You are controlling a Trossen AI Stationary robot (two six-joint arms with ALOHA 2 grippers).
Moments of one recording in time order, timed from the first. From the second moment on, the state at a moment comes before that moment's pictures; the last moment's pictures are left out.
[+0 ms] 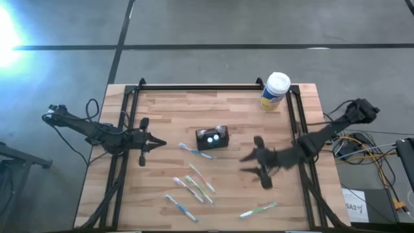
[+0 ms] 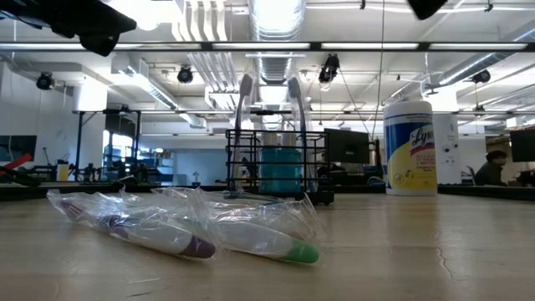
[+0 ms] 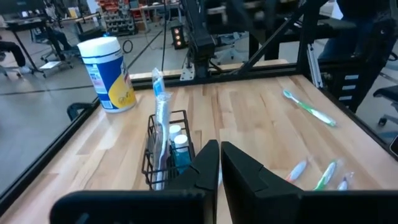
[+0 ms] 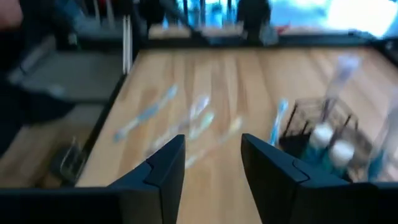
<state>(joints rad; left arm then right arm) -0.39 0.46 0.42 -0.12 -0.42 0.00 0.55 1.14 0.83 -0.16 0.41 0.31</state>
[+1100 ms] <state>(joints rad) -0.39 0.46 0.42 -0.13 -0.38 -0.03 0.83 2.02 1.50 -1.00 -0.01 0.83</state>
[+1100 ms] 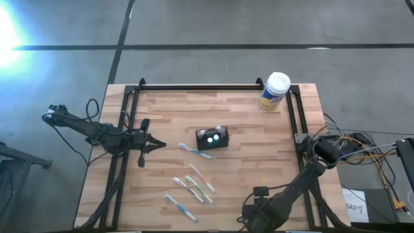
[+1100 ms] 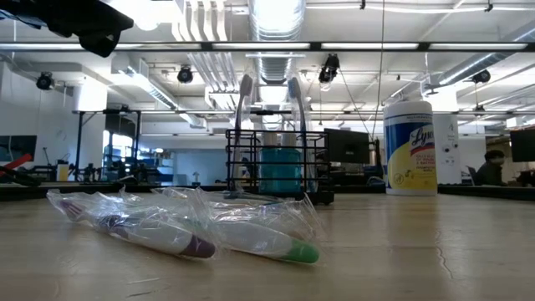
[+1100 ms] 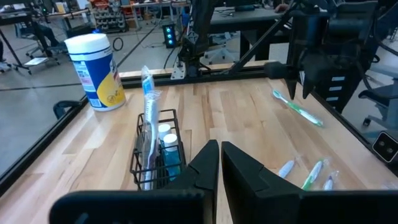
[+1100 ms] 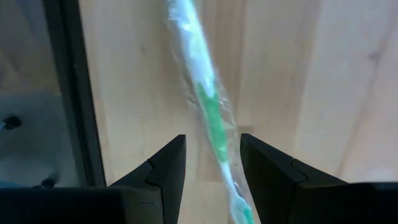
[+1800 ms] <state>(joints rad) -0.39 0.47 0.42 -0.13 -0.36 -0.04 0.82 2.09 1.44 -0.95 0.01 0.73</state>
